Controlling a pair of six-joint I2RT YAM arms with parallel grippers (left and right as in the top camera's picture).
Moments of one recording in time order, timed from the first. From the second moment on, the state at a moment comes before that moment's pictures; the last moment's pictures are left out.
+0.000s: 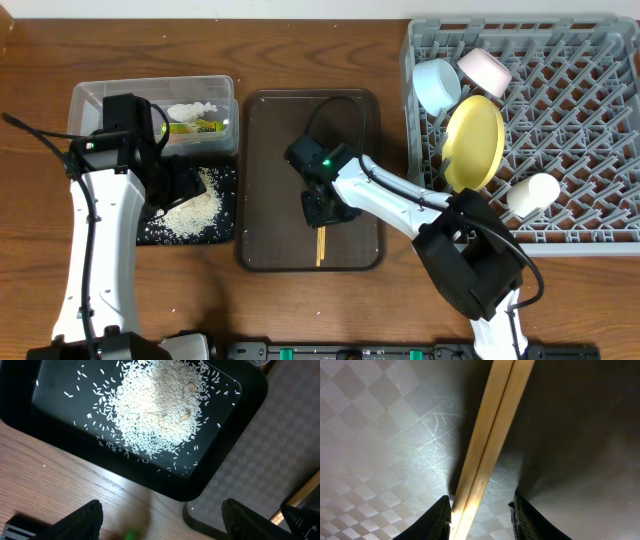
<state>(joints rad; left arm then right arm) 0.16 1.43 1.25 -1.24 -0.01 -0.36 0.79 2.09 1.47 -0.88 -0.09 0.57</state>
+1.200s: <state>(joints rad) 0.16 1.43 1.25 -1.24 -0.01 -0.36 0.80 2.09 1.47 -0.89 0.00 0.60</state>
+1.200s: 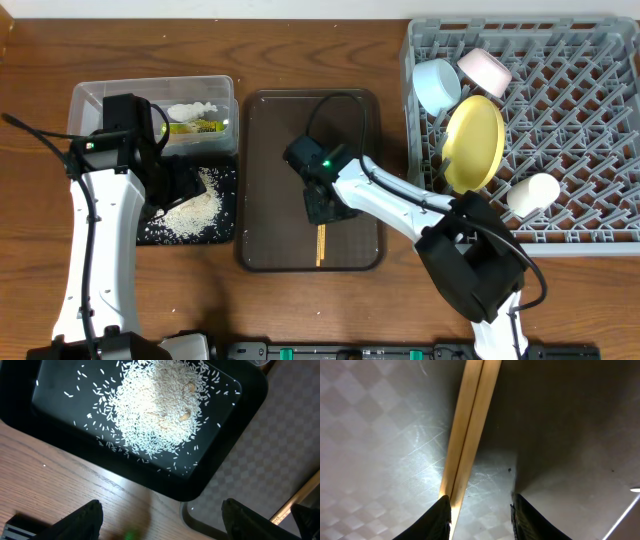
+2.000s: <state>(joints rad) 0.16 1.43 1.25 -1.24 -0.01 -0.36 0.78 2.10 1.47 -0.93 0.01 0.62</state>
